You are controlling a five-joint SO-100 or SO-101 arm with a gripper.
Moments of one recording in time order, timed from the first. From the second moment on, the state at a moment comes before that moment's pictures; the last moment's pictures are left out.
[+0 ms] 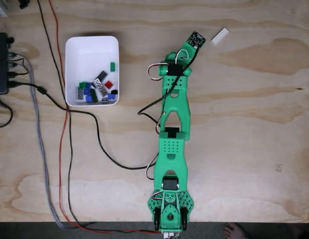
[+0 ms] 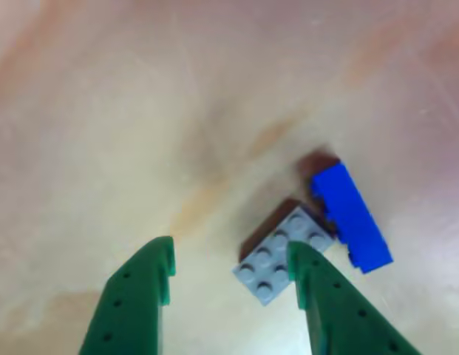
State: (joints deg) arm 1.1 47.3 47.8 61.3 -47.1
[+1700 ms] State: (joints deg) arm -10.3 87.5 88.8 42.7 -28.9
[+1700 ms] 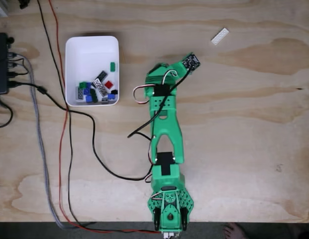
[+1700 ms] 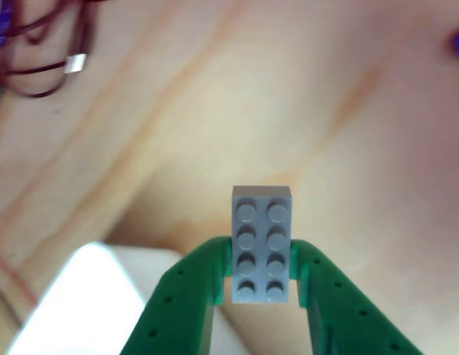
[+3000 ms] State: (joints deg) arm 13.3 90.5 139.3 -5.7 -89.4
